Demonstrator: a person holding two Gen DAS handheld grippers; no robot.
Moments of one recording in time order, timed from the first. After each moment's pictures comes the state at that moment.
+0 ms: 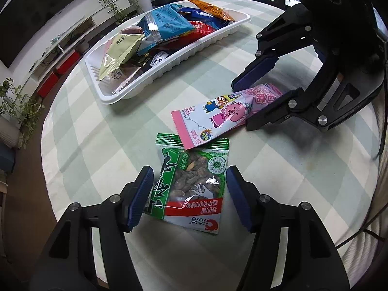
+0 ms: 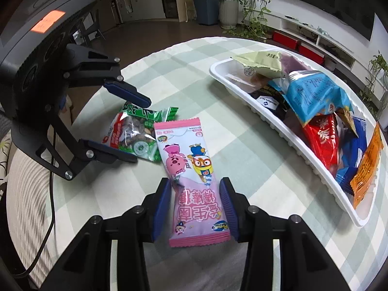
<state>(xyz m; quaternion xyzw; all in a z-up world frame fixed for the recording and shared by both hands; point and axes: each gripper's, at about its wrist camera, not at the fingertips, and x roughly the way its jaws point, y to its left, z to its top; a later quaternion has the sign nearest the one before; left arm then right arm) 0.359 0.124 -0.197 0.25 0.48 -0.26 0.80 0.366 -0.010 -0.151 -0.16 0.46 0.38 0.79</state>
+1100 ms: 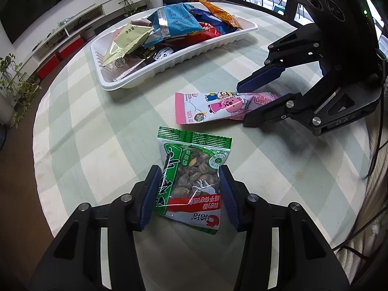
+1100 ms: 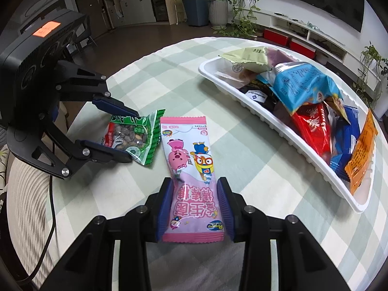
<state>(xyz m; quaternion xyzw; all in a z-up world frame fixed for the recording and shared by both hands) 0.352 0.130 -0.197 0.19 0.49 -0.26 0.81 0.364 -0.024 -0.150 -0.14 0.46 0.36 0.80</state>
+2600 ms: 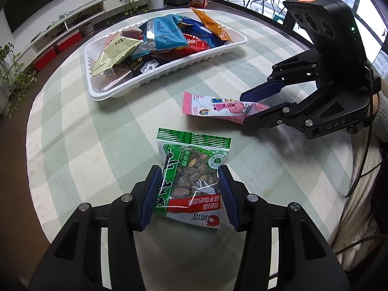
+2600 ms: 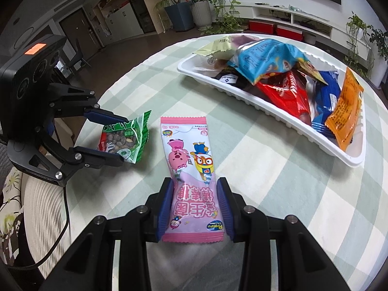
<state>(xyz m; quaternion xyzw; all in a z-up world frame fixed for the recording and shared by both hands) 0.347 0.112 -0.179 0.15 0.50 -0.27 0.81 0.361 -0.060 -0.149 -0.05 0.48 0.35 0.80</state>
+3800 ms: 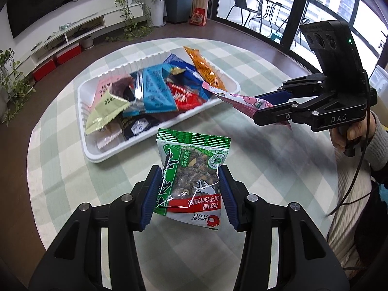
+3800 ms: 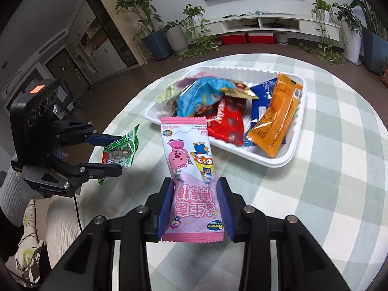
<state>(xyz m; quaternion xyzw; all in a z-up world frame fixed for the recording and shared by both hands) 0.384 0.075 -0.132 0.12 0.46 -0.28 0.84 0.379 -0.138 -0.108 0.05 0.45 0.31 0.83</state>
